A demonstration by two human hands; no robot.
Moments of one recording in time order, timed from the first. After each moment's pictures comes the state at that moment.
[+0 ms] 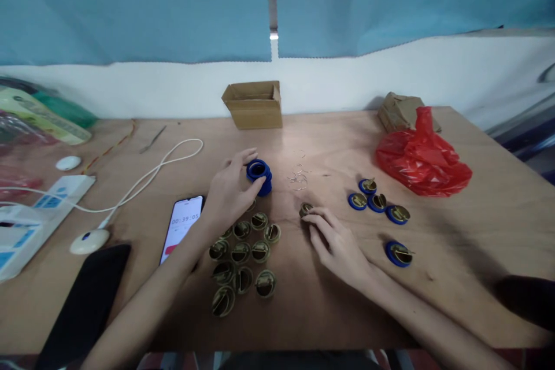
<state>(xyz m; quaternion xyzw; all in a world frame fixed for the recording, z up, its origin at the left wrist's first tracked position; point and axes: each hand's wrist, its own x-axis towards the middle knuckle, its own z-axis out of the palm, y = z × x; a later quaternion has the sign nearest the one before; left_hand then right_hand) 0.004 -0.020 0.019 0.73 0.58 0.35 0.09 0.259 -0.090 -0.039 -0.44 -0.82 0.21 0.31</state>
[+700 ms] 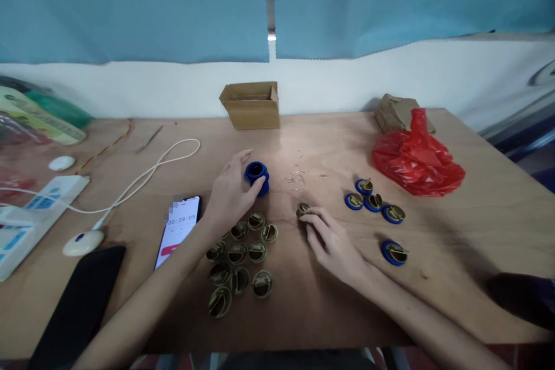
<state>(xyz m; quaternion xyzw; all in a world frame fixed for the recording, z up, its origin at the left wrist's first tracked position) 0.009 -0.019 0.008 0.72 0.59 0.35 0.08 0.259 -0.089 -0.041 -0.43 -0.82 0.21 0.32</state>
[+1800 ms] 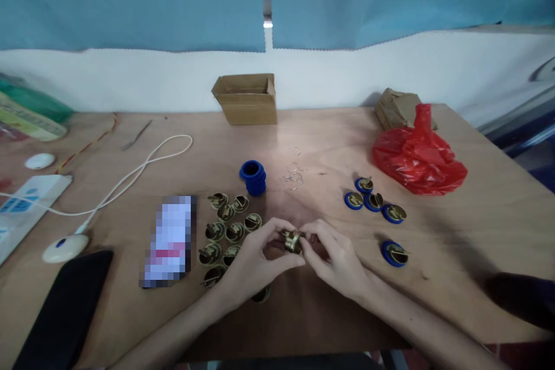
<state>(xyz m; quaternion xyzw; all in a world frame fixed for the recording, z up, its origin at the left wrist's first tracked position) 0.059 -0.106 -0.016 0.55 0.45 0.37 0.60 0.255 -0.101 -0.030 -0.42 -0.80 0.24 0.36</state>
